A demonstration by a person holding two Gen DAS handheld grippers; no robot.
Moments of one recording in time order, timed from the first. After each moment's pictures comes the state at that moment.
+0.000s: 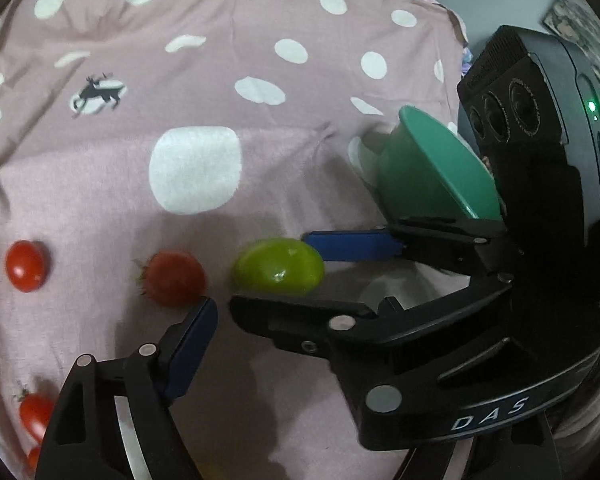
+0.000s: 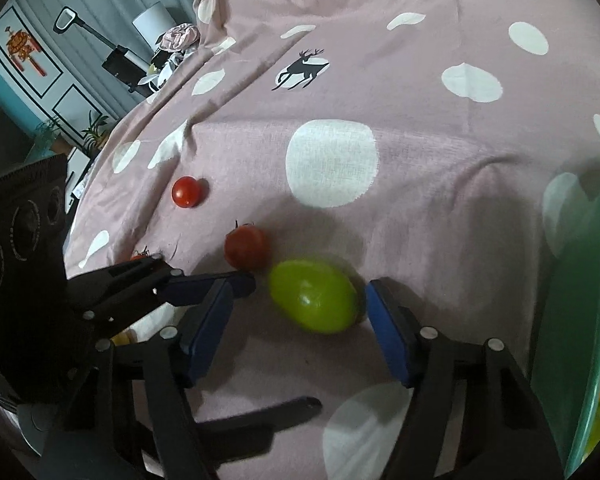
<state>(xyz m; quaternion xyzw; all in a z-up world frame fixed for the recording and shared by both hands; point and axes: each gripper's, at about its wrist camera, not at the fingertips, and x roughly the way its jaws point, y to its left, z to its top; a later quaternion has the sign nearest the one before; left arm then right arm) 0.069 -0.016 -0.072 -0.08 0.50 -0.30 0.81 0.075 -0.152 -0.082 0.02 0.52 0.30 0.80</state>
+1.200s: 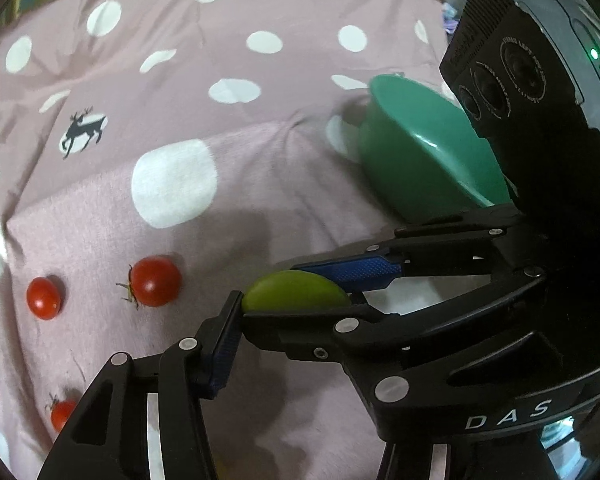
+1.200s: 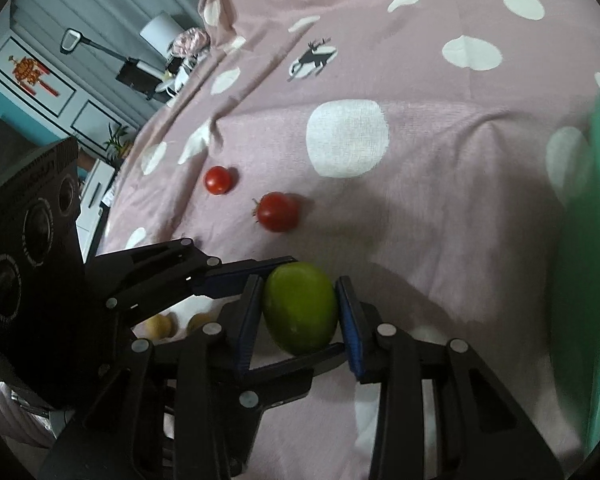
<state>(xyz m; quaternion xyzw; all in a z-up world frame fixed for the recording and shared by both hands) 0.052 -0.047 -0.053 0.03 0.49 -0.30 0.82 0.048 -0.174 -0.072 0.08 0.54 0.32 0.78</state>
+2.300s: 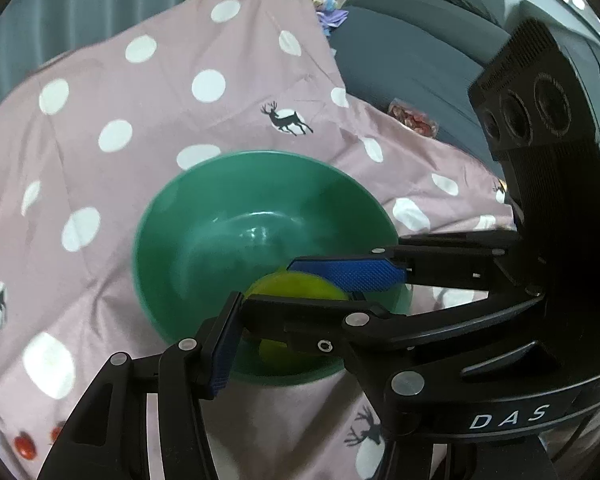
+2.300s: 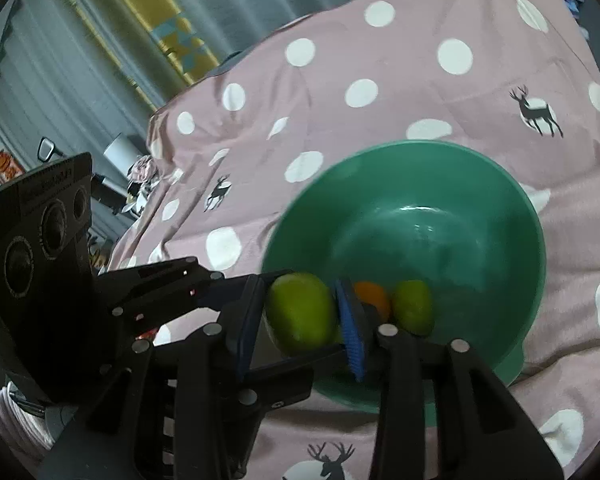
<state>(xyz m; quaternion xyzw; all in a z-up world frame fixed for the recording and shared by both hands) 0.054 -0.206 0.007 0.10 0.43 -0.41 0.80 0.014 -0.346 -0.011 0.17 0.41 0.19 0.87</state>
